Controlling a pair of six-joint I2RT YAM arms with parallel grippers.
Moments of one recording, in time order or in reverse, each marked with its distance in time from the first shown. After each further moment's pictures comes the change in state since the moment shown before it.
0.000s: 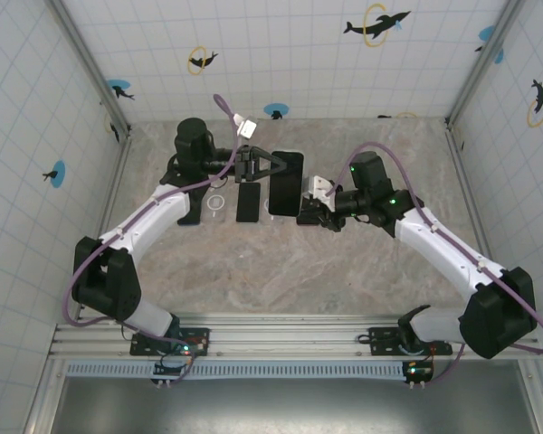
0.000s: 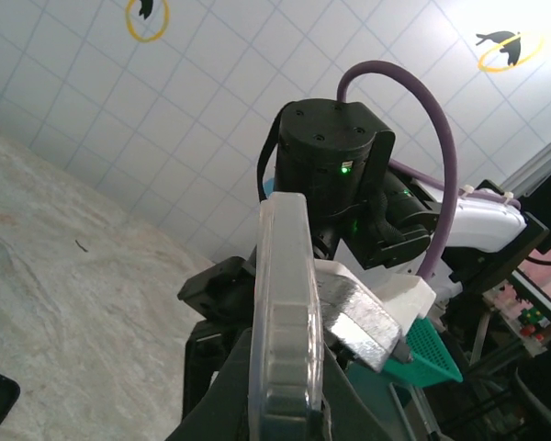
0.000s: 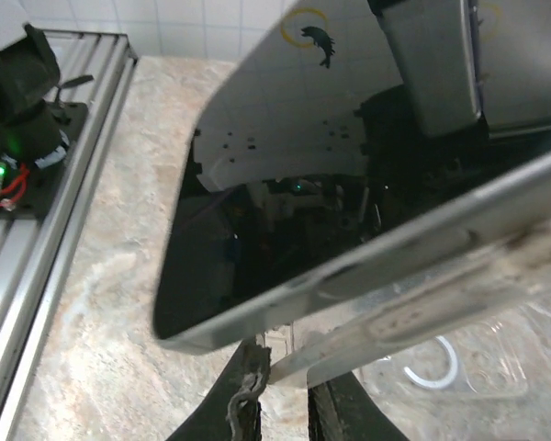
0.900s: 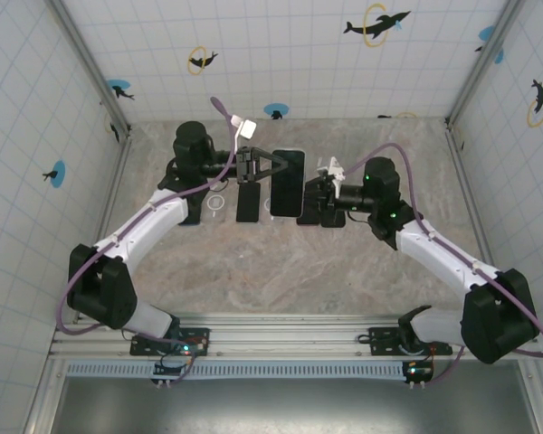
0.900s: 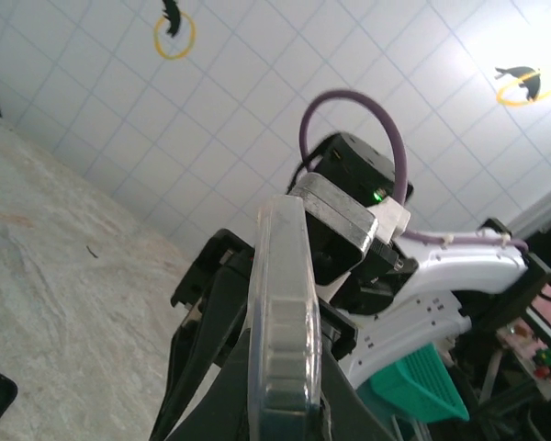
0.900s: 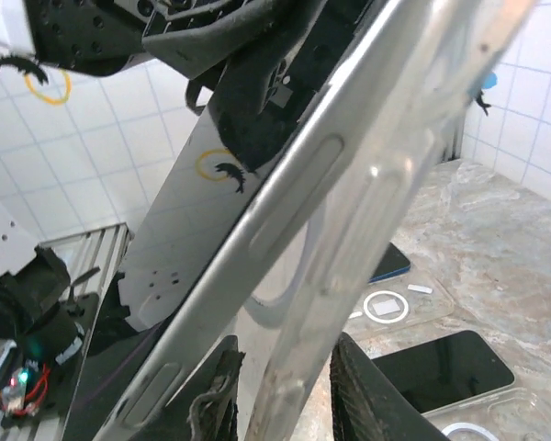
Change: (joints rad) left arm -0.021 -0.047 -0.028 -0.014 -0.126 -0.059; right arm -0.039 -0.035 -0.221 0.702 -0.079 0.709
